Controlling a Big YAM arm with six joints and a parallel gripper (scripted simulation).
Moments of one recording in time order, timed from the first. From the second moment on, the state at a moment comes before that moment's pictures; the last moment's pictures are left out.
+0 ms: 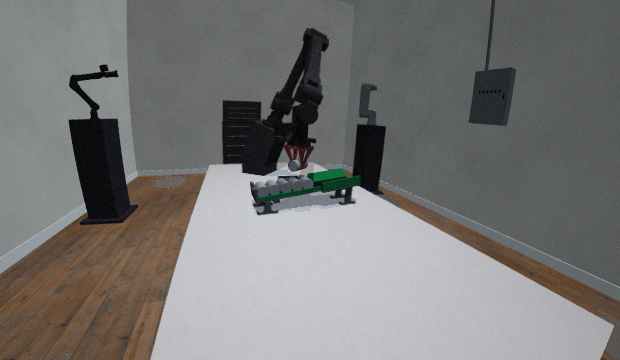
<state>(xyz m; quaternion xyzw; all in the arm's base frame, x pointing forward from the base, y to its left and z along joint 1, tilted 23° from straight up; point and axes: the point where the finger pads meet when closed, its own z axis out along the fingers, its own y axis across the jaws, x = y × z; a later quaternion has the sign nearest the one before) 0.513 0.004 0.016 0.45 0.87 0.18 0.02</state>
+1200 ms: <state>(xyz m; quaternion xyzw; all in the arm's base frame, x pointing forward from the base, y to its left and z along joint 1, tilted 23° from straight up) 0.508 0.006 0.016 0.24 0.95 0.17 0.07</state>
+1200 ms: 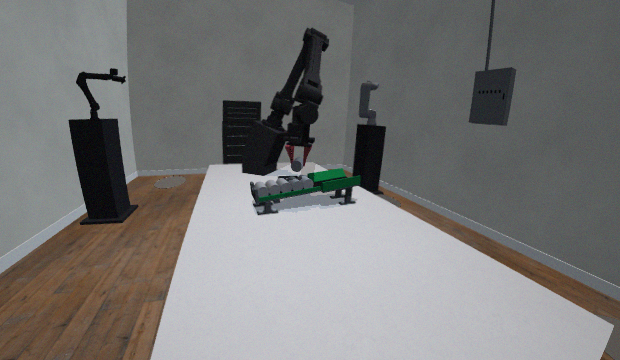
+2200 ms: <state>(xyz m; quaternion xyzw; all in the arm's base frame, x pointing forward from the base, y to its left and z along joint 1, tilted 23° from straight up) 0.505 0.006 0.015 0.05 0.98 0.16 0.10</state>
